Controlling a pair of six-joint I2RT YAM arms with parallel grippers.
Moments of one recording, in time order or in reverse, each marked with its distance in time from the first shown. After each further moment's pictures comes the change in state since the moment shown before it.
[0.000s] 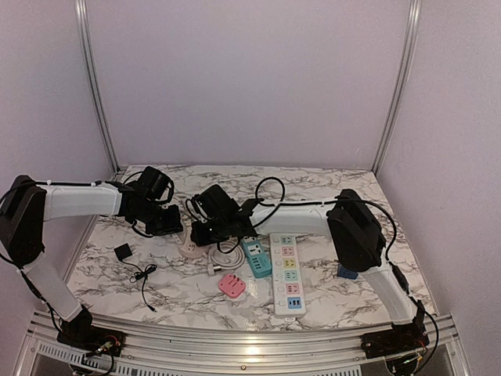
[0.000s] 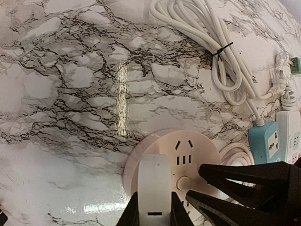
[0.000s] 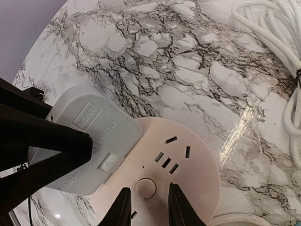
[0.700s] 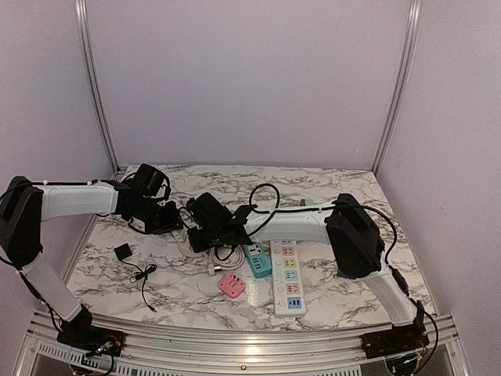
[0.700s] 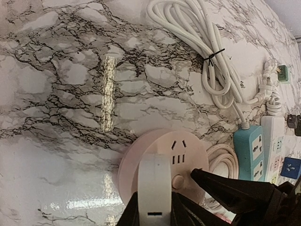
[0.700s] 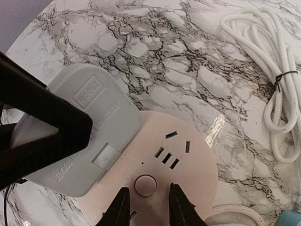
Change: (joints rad) left arm 0.032 -0.016 0.000 0.010 0.082 -0.057; right arm 0.064 0.000 0.000 -0.037 0.200 -0.085
